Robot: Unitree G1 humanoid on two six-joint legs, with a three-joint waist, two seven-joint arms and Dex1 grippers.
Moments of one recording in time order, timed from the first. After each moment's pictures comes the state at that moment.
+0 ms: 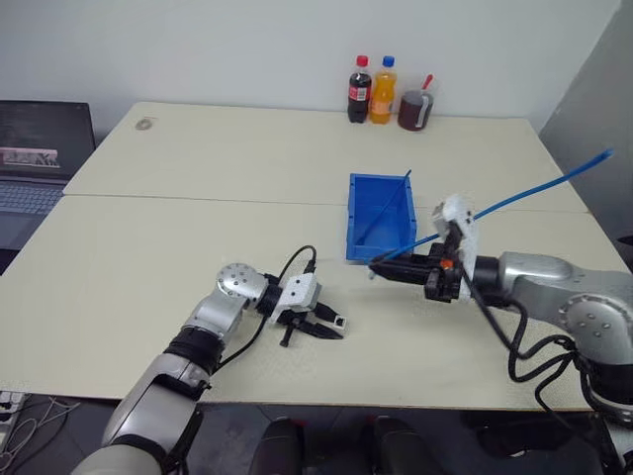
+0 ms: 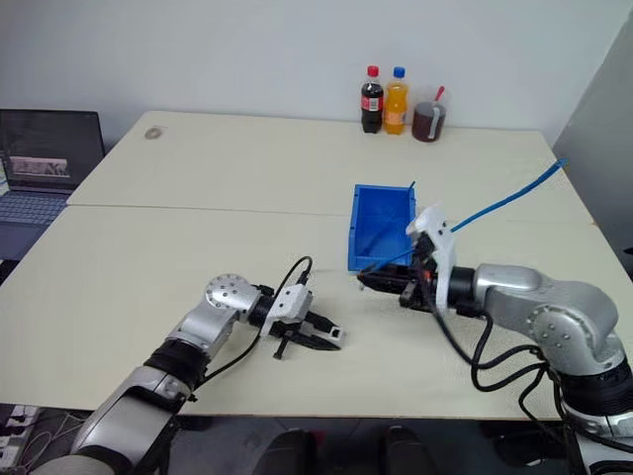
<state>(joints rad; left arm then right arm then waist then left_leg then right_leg) -0.66 0.41 -0.36 0.68 -0.14 -0.31 -1.47 -0.48 -0.70 0.09 -0.52 0.95 0.96 0.51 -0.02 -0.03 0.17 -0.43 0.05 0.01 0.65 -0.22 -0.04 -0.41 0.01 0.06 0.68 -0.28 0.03</state>
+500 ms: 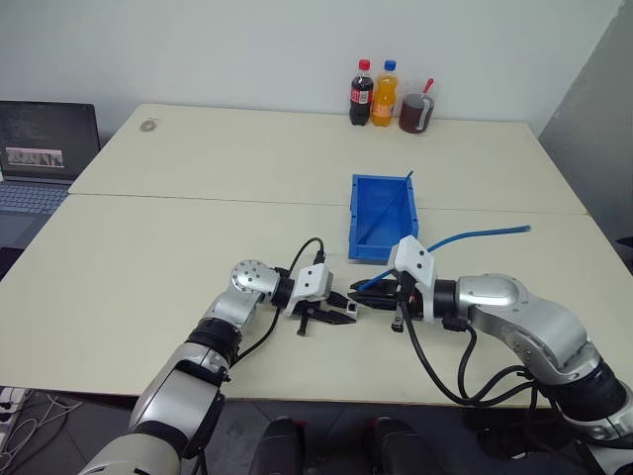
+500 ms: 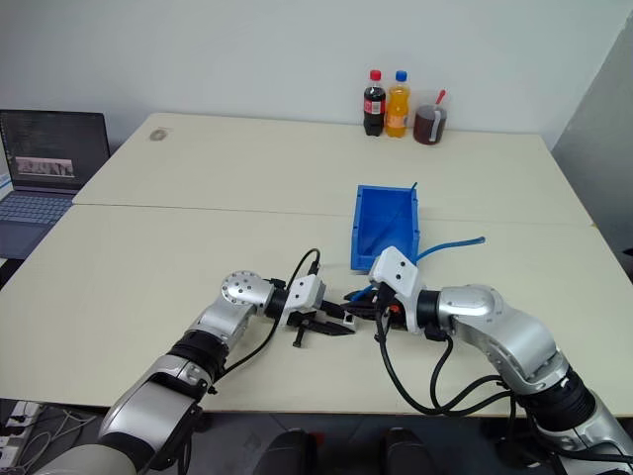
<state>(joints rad) -0.70 0.35 -0.33 0.75 -0.10 -0.31 -1.43 -0.43 -0.65 0.34 -0.39 0.52 0.67 0.70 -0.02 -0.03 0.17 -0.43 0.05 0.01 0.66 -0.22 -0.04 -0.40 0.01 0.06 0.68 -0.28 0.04</state>
